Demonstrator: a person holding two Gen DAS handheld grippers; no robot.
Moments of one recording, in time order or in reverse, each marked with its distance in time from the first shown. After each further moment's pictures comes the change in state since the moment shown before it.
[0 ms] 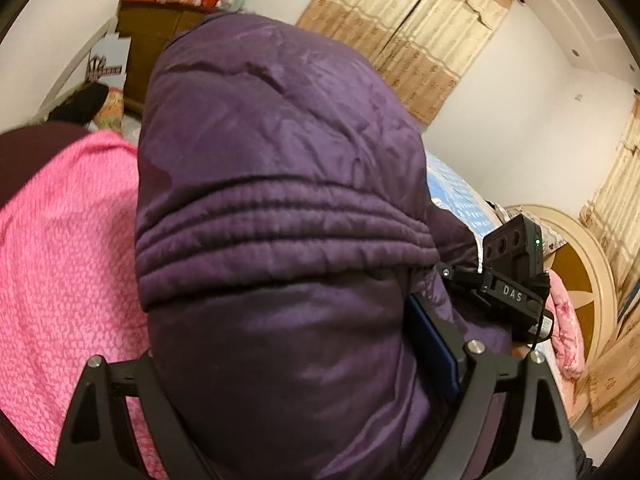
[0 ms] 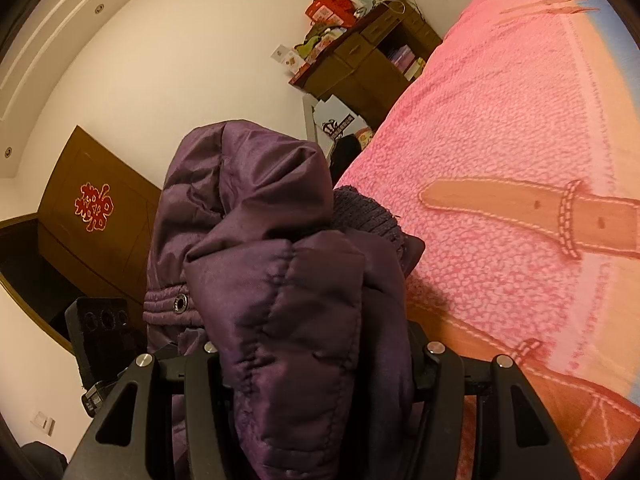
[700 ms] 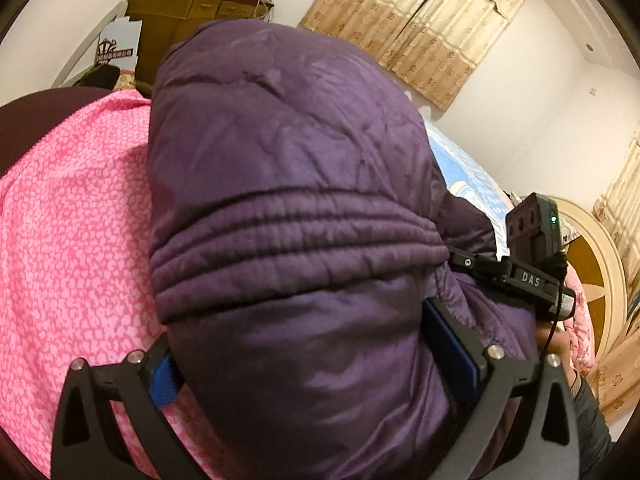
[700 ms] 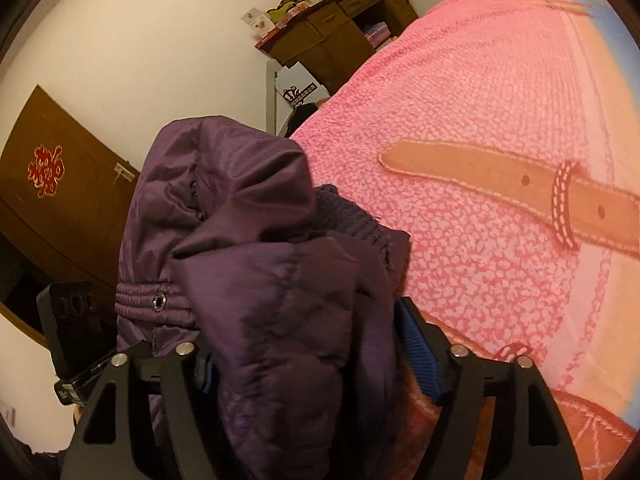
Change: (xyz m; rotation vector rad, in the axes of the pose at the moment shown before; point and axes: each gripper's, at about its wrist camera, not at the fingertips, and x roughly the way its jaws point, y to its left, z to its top) left arm 0.017 0.010 -0.024 0.004 0.035 0.046; right arm 0.045 -0.009 -0.007 -0.046 0.105 -0.190
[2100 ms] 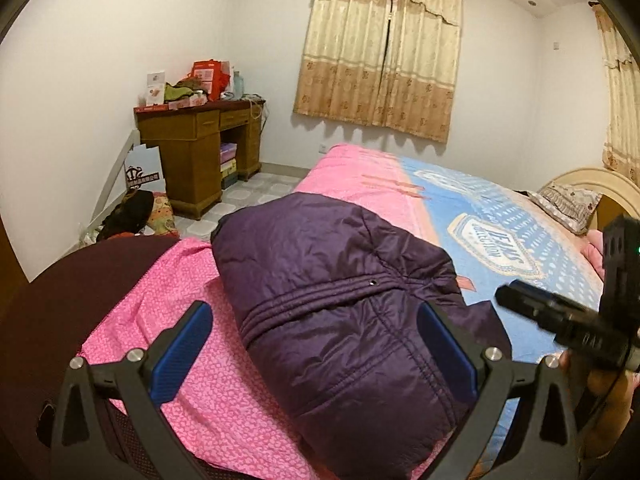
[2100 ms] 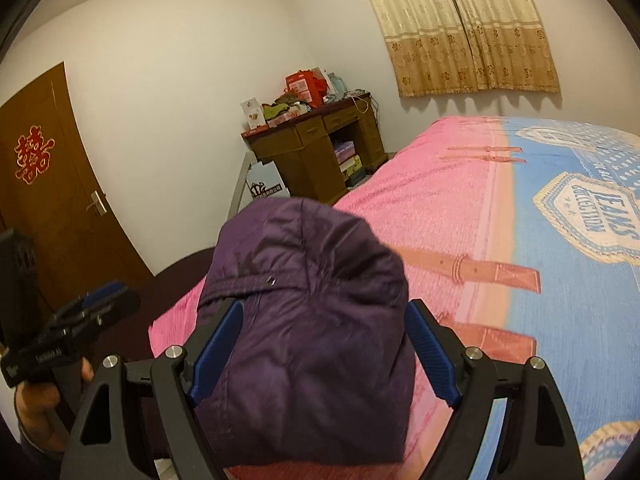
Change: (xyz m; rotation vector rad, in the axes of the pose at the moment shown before) left arm -0.139 -0.065 -0.015 0.267 -0.287 0.208; right arm -0.181 0.153 -0.118 -0.185 -0.406 -0.318
